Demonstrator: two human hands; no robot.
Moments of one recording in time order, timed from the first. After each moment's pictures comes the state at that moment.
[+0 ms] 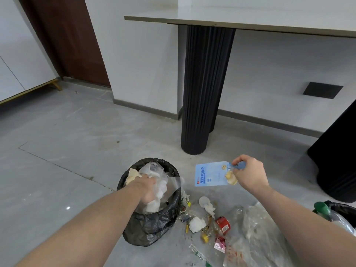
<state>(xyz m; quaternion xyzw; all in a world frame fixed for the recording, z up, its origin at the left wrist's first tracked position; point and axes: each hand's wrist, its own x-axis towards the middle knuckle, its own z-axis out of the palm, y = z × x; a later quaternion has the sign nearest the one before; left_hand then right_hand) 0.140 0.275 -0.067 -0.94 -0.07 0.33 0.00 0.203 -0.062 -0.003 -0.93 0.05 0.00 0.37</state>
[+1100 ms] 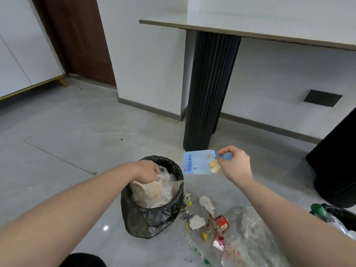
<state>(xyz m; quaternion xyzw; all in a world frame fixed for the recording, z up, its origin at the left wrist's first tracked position) 0.131 0.288 0.019 -0.93 -0.08 0.29 -0.19 0.184 -0.003 0.032 -0.89 0.02 -0.02 0.46</state>
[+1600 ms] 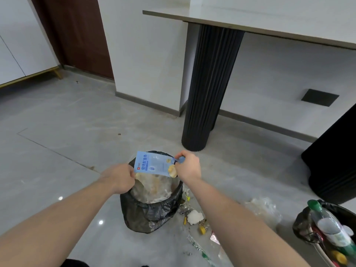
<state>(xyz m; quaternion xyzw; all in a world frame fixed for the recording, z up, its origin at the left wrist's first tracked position) 0.077 0.336 -0.014 -0.96 -0.20 0.16 -0.10 0.171 0.123 -0.034 -0.89 -0.03 0.07 0.45</state>
